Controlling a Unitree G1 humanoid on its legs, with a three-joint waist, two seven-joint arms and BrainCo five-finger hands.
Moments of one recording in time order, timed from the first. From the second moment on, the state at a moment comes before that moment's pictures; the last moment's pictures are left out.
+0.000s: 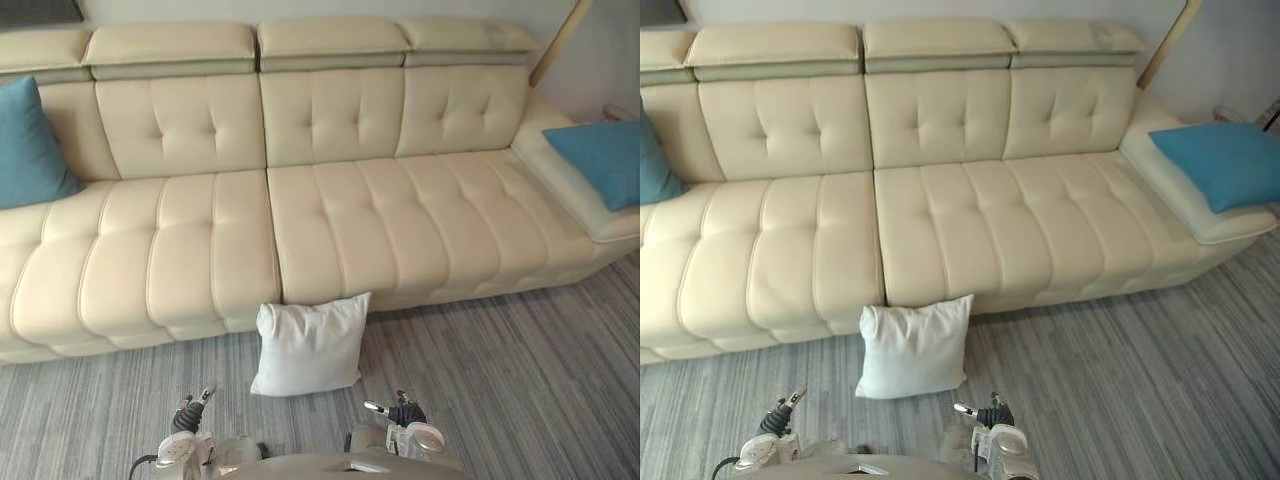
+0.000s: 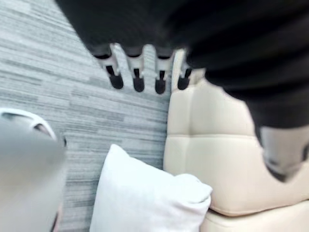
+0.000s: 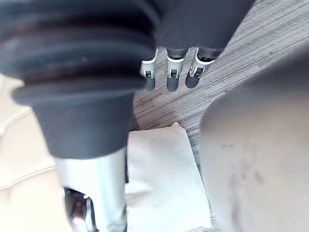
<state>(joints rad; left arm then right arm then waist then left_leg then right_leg) 0.11 0.05 0.21 0.94 -0.11 -0.05 0.10 0.06 -0.01 -0.20 0.88 -0.02 0.00 -0.09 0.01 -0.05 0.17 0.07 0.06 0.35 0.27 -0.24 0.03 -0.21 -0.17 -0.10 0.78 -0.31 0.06</state>
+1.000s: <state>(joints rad) 0.11 0.04 0.19 0.99 -0.09 -0.05 0.09 0.09 -0.02 -0.26 0.91 -0.02 -0.01 -0.10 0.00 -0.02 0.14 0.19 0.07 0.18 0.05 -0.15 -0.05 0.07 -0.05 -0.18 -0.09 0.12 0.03</state>
